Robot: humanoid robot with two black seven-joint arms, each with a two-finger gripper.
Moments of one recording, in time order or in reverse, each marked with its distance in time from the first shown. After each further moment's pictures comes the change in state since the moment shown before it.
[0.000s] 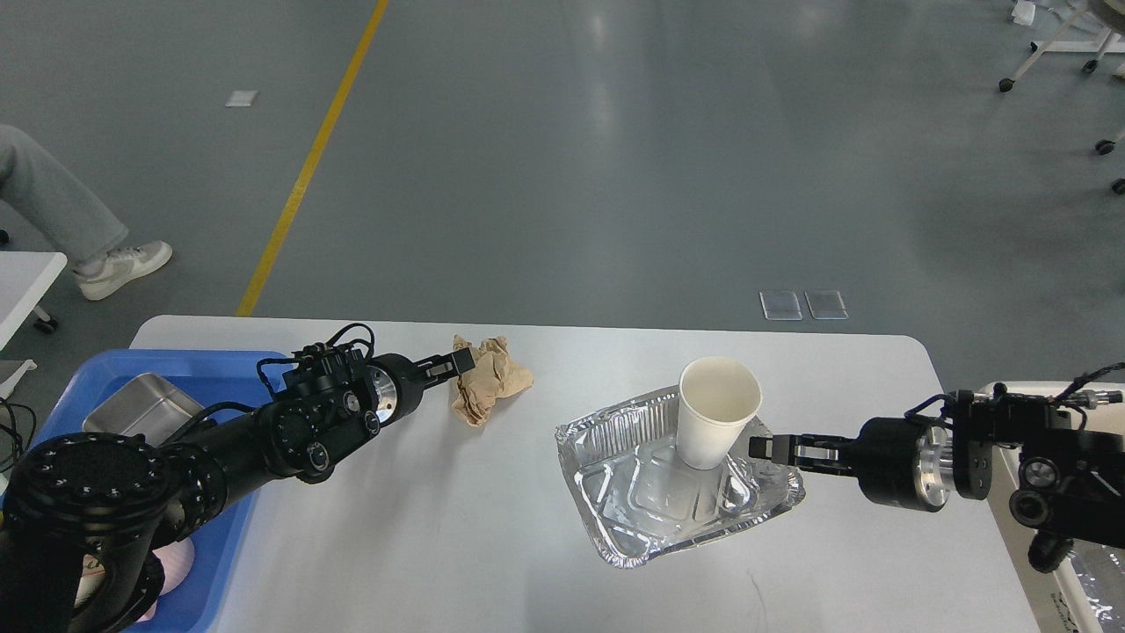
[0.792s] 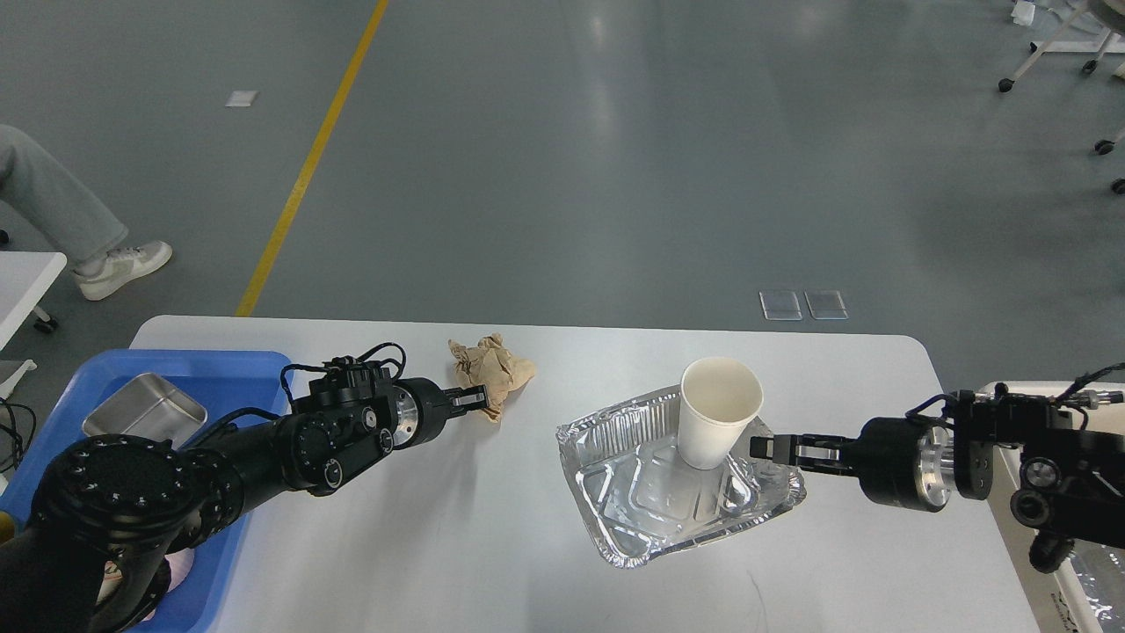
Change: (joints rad) left arm -0.004 -0.027 0.072 -0.005 -0.009 -0.090 -0.096; right arm 0.000 -0.002 0.000 0.000 0.000 0.000 0.000
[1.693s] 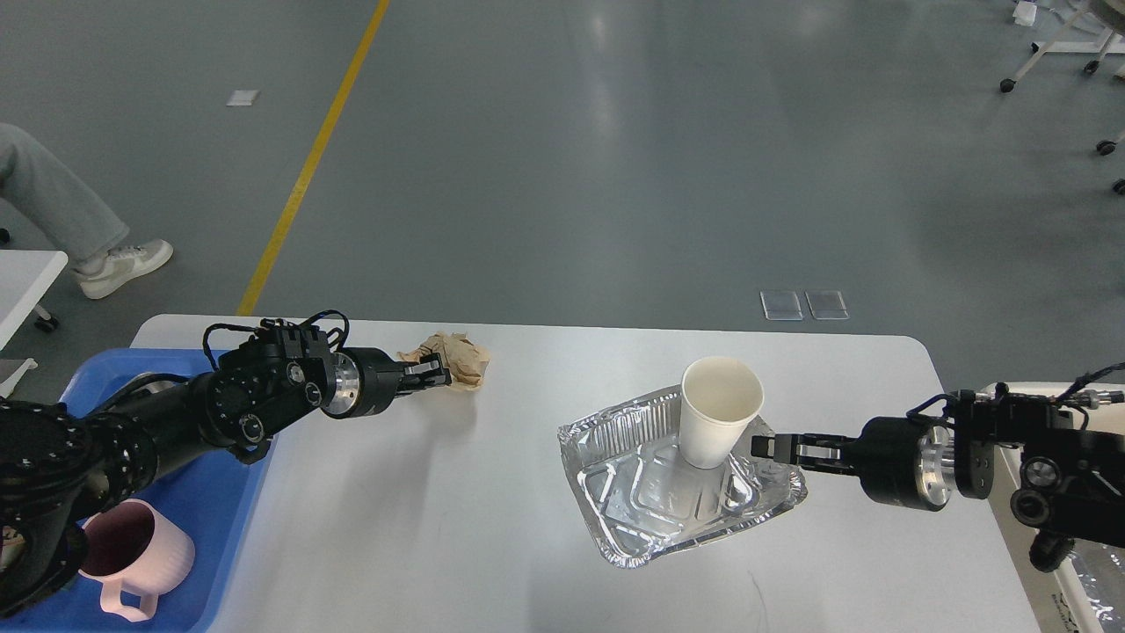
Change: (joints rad) left arm -0.088 0.228 -0.081 -0.152 -0.008 -0.165 -0.091; right arm -0.002 0.003 0.000 -0.007 0.000 -0.001 0.000
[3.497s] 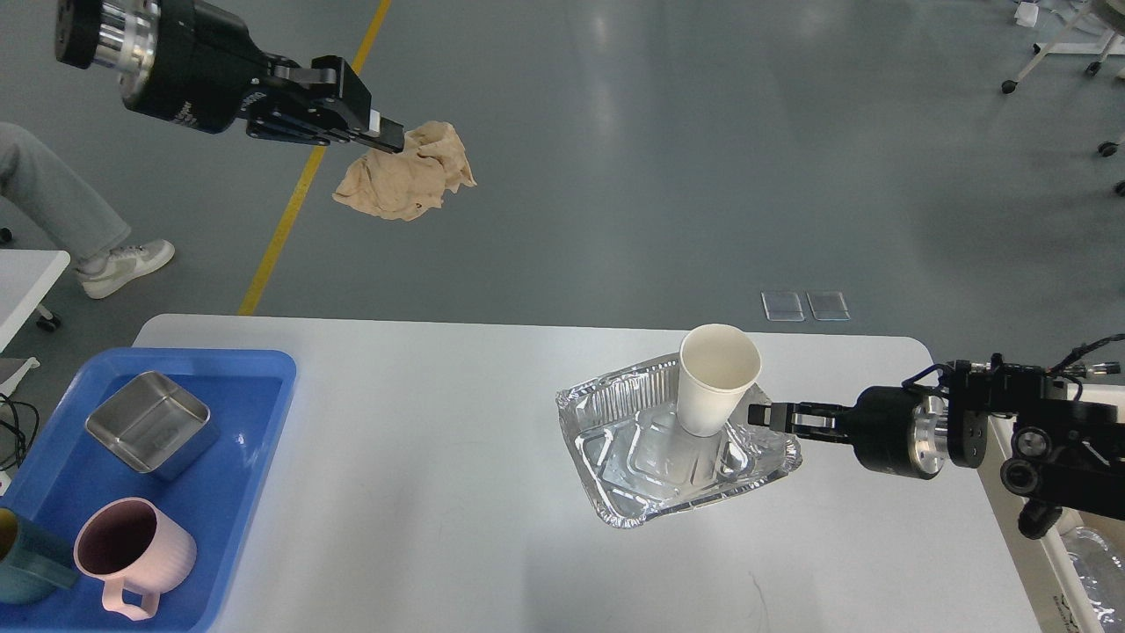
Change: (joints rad) left arm -0.834 0.507 0.076 -0.597 -0.009 -0.492 0.005; right arm 0.051 0.029 0.002 -0.051 0.019 0.000 0.000
